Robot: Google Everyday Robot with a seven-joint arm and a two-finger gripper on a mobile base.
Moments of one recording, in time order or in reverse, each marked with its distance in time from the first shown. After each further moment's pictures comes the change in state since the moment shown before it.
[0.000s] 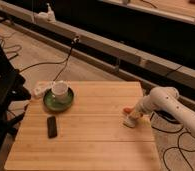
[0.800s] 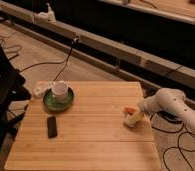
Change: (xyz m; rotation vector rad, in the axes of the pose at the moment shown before) arm 0.000 0.005 -0.028 -0.006 -0.081 0.044
